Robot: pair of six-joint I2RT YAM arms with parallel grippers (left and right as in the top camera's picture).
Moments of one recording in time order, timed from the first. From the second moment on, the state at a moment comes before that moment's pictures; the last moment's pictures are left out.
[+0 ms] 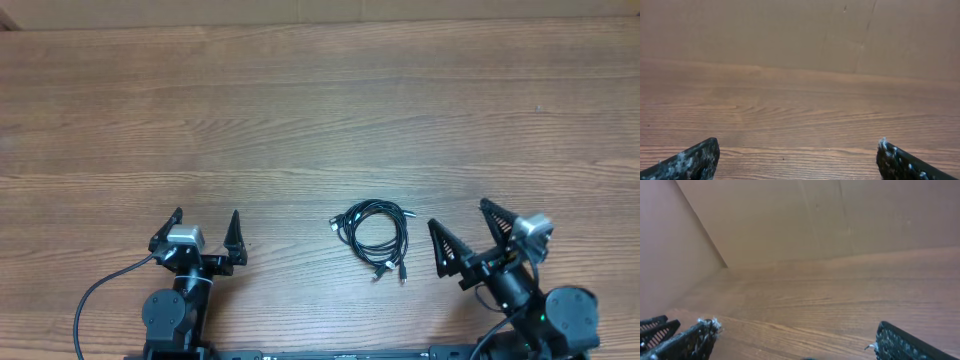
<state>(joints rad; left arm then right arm) -0.05 0.02 0.01 -0.07 0.05 -0.13 0.18 0.18 0.44 -0.37 -0.27 0.31</state>
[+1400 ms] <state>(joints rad) -0.05 0.02 0.01 -0.07 0.05 -0.13 0.18 1.51 1.02 -0.79 -0.57 0.31</state>
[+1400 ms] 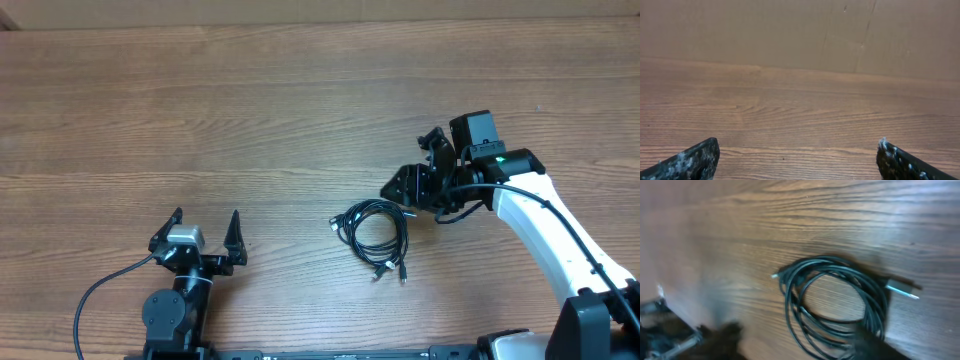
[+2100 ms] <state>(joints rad) -0.05 0.01 0.24 -0.29 0.33 -0.13 0.18 1.51 1.02 -0.76 -0.51 0.31</state>
